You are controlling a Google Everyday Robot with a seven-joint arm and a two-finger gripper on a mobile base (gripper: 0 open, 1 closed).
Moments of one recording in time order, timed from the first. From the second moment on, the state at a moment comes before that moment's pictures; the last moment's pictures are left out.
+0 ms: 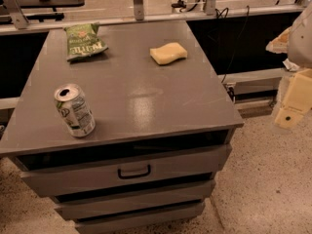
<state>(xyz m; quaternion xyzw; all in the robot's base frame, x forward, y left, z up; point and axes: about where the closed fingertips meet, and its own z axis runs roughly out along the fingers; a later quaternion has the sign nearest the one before) 0.438 -0.217 0.976 -0.60 0.78 -0.03 0.16</state>
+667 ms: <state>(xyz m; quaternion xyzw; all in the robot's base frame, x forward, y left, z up) 0.455 -0.210 0.972 -0.60 0.77 -0.03 0.19</state>
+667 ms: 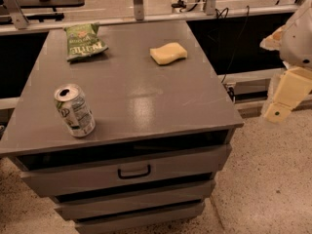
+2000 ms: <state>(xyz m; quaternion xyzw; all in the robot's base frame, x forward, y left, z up) 0.678 -0.140 0.896 -0.49 0.76 0.13 0.40</state>
